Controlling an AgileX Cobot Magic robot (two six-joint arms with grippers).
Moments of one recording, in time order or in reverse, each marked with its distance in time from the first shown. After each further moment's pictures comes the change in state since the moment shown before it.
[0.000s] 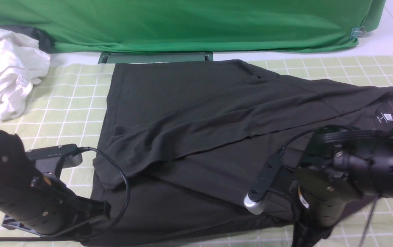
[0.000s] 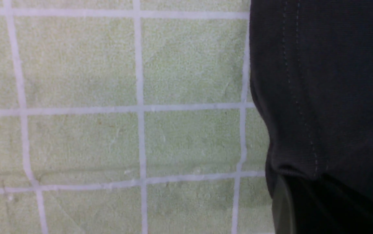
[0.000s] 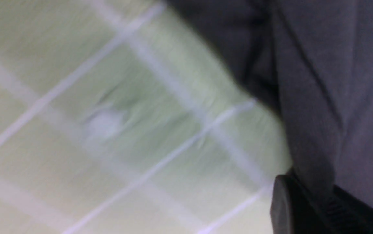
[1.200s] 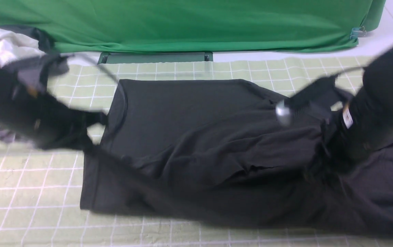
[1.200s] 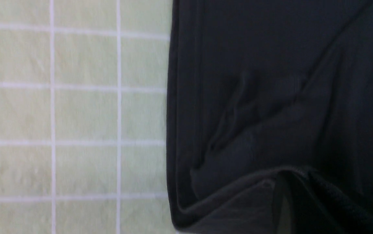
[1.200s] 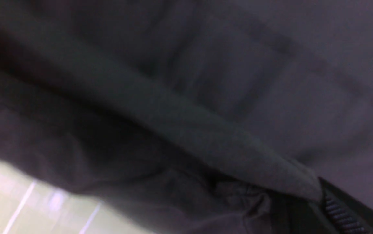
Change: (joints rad) right arm -0.284 -0.076 -0.257 0.110 0.072 -0.036; left arm 0.075 0.119 -0.454 0.036 0.088 -0.057
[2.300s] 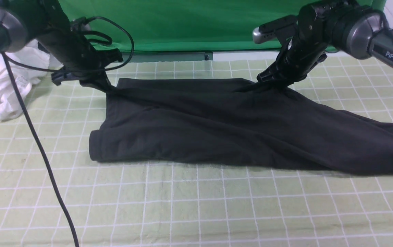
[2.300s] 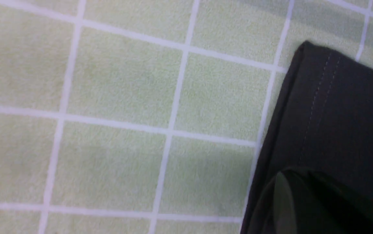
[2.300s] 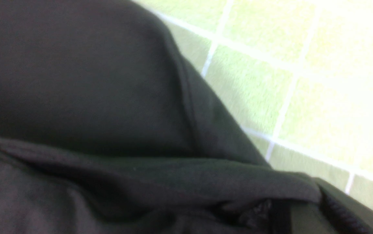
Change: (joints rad) right arm -0.203 0.728 -0.817 0.042 -0.168 -0.018; left arm 0.144 0.850 -0.876 -0.116 0.080 0.047
